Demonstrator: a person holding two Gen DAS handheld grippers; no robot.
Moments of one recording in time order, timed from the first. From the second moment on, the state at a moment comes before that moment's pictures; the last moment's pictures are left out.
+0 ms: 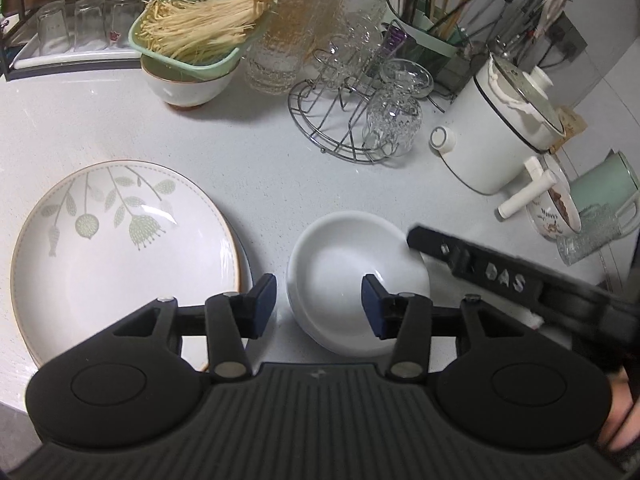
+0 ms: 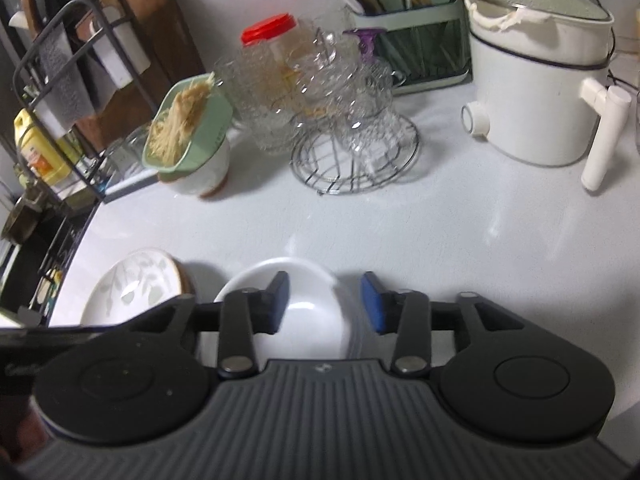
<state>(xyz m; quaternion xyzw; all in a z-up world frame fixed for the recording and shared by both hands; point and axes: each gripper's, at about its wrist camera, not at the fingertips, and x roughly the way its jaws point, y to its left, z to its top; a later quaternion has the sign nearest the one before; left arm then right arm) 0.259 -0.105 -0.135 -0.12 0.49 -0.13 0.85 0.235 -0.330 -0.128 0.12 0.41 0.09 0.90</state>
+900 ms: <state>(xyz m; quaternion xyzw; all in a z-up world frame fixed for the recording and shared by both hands) 0.260 -0.115 -0.141 -0.05 0.51 -0.10 0.85 0.241 -0.348 -0.185 0.21 0.47 0.09 0.85</state>
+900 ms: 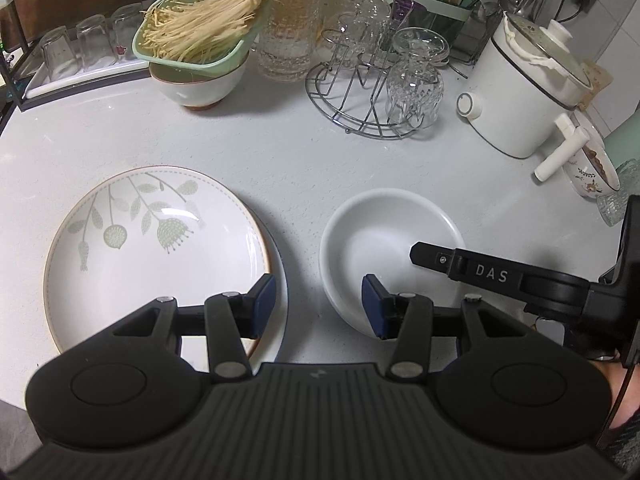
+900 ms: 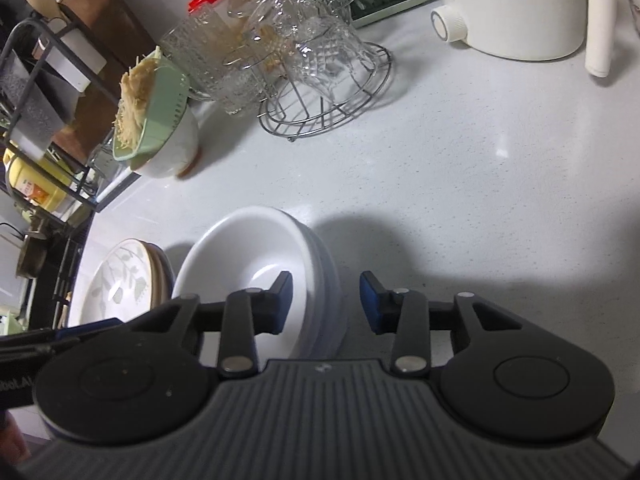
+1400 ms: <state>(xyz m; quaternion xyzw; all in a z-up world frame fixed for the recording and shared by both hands) 0.263 -0.130 -0.150 -0.04 0.52 -0.12 0.85 0.237 -0.353 -0.183 0.20 0.47 0.07 0.86</state>
